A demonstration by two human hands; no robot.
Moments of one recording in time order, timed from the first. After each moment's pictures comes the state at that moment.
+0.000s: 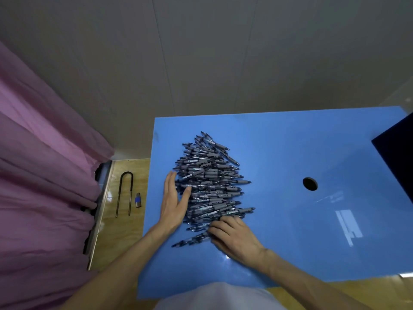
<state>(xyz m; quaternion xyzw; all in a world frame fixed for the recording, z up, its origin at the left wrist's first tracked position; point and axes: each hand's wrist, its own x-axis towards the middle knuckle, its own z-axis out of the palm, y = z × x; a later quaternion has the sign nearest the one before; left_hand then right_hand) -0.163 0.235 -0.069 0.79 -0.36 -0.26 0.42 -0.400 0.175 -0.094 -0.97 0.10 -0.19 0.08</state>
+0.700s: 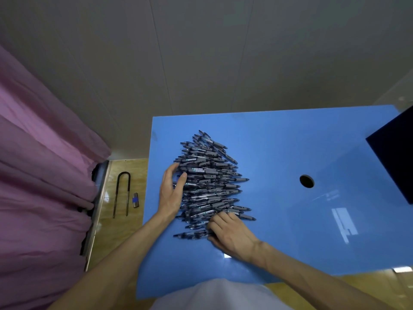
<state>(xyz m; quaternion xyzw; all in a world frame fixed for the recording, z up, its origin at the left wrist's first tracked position) -0.153 0.214 -0.056 0.74 -0.28 -0.30 0.53 -0.386 0.178 -0.075 -0.99 0.11 -0.09 0.08</state>
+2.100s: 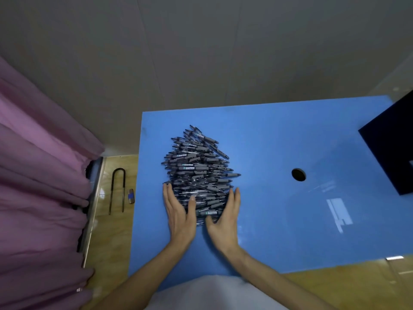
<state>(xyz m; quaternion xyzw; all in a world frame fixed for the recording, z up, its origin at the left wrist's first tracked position) -0.244 0.246 -0.081 0.81 -0.29 -0.22 0.46 -0.360 0.203 -0.066 -0.69 0.53 -0.24 0.43</state>
